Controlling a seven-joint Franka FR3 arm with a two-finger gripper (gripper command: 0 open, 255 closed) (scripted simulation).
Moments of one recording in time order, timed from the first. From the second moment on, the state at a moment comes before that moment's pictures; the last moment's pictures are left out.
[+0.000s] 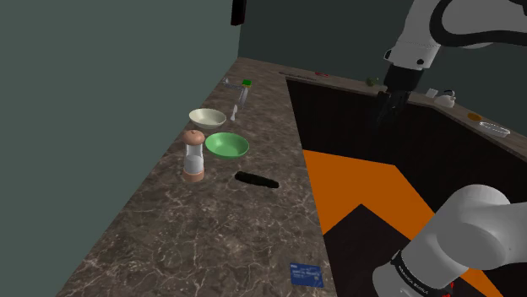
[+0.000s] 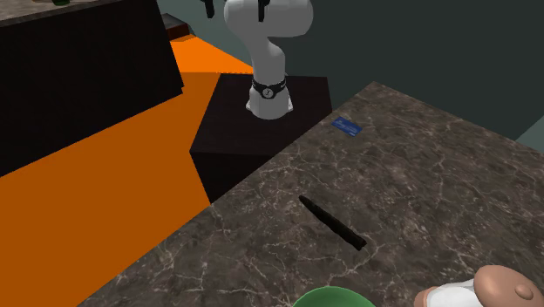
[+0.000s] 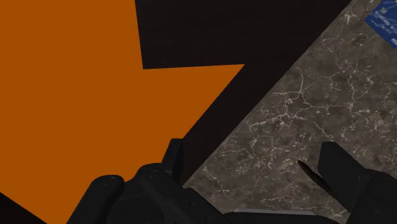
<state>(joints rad) 0.00 -0.82 -0.06 -2.39 -0.07 1.51 0.00</state>
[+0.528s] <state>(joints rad) 0.06 -0.69 -0.08 -2.46 -0.07 1.74 -0.10</state>
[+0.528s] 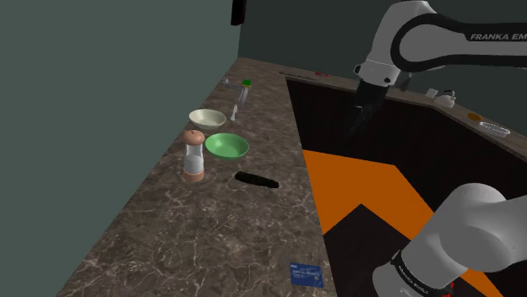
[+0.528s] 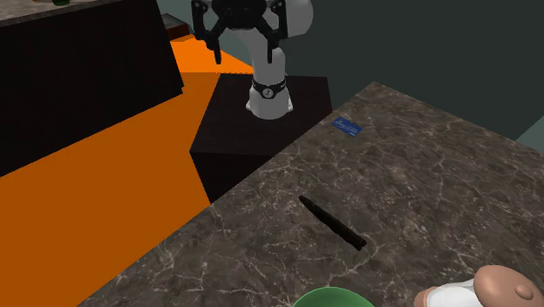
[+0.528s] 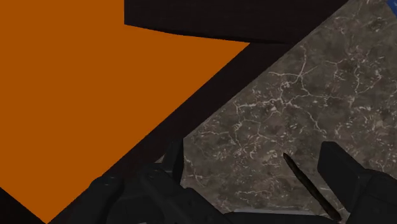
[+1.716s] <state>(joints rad) 0.27 -0.16 -0.09 -2.44 0.04 2.33 -0.46</state>
